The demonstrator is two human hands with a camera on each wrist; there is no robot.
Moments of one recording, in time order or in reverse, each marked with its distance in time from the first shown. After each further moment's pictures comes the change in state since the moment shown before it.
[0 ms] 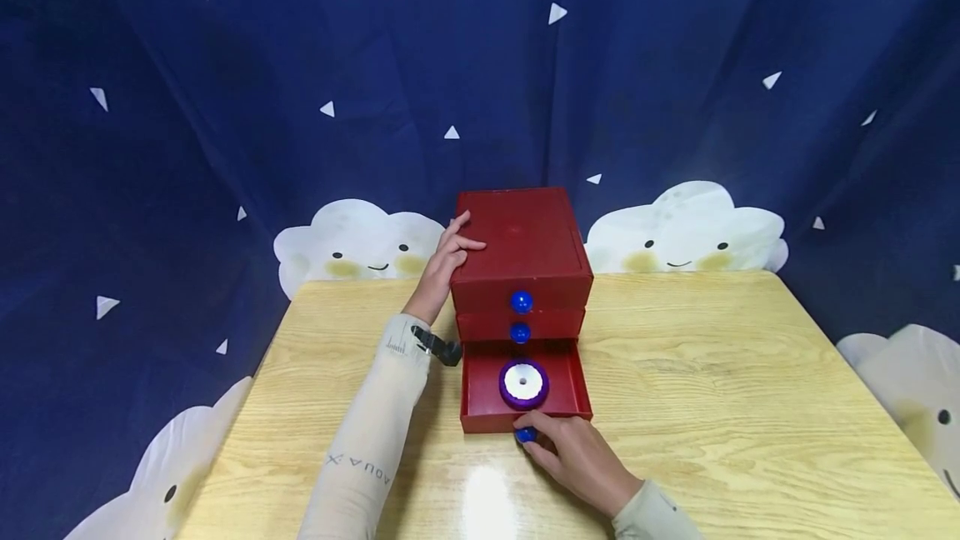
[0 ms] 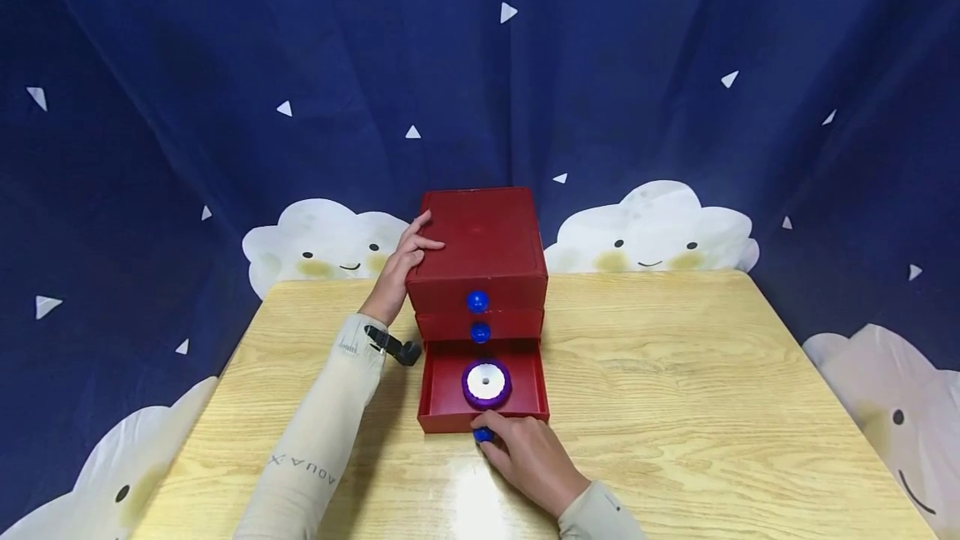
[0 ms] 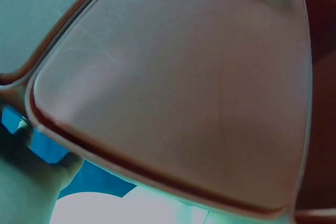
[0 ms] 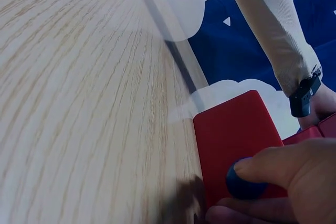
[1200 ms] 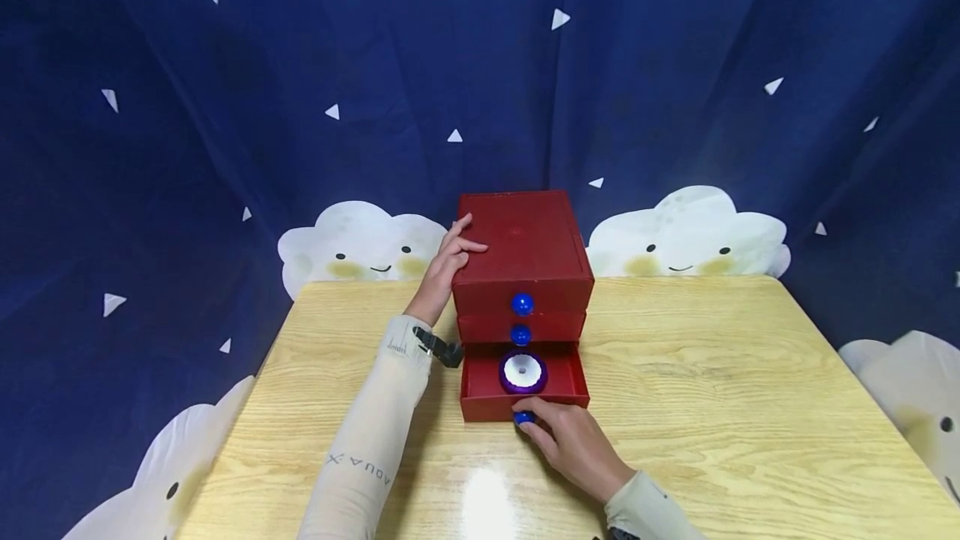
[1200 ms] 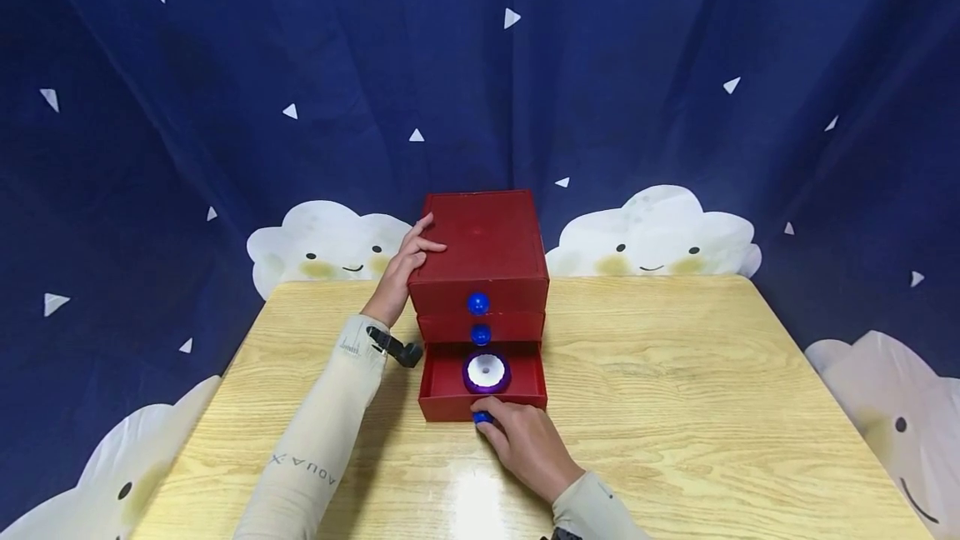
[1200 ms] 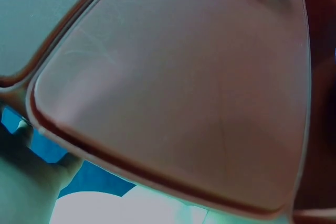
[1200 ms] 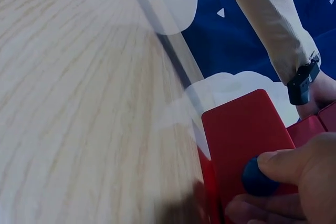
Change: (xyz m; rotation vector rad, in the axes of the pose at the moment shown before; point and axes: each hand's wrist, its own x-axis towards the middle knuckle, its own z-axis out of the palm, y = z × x) left_hand -0.002 0.001 0.000 -0.003 -0.004 -0.004; right_hand 0.013 0.006 -0.001 -0.047 0.107 -0.026
